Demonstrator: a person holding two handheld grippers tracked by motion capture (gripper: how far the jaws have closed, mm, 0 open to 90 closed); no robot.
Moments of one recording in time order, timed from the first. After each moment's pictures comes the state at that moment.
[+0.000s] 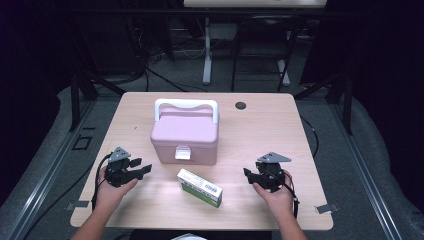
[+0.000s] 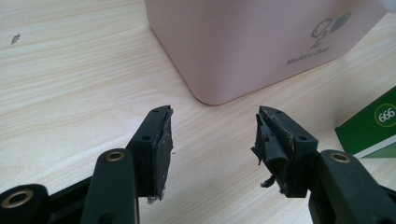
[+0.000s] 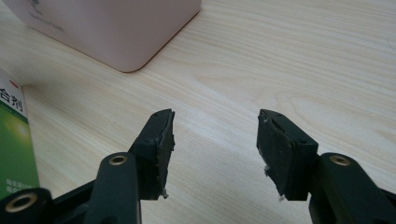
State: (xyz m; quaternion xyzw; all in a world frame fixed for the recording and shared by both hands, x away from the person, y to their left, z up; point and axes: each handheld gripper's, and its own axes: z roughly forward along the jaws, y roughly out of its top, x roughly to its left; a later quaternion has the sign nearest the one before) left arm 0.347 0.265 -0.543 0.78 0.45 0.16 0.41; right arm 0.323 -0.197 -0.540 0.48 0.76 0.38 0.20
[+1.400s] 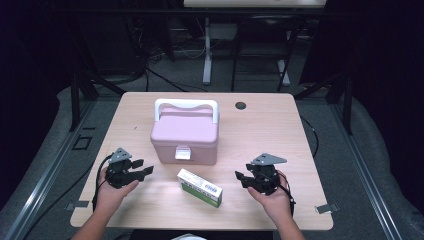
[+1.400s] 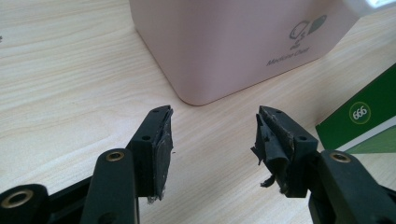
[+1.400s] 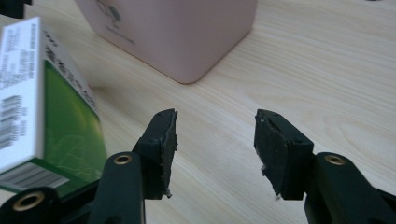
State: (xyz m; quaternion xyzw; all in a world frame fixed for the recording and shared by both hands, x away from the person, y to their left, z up) left arm 0.342 0.261 -0.539 0.78 0.44 0.15 0.41; right arm 0.308 -0.177 -0.519 0.43 0.78 0.41 0.17
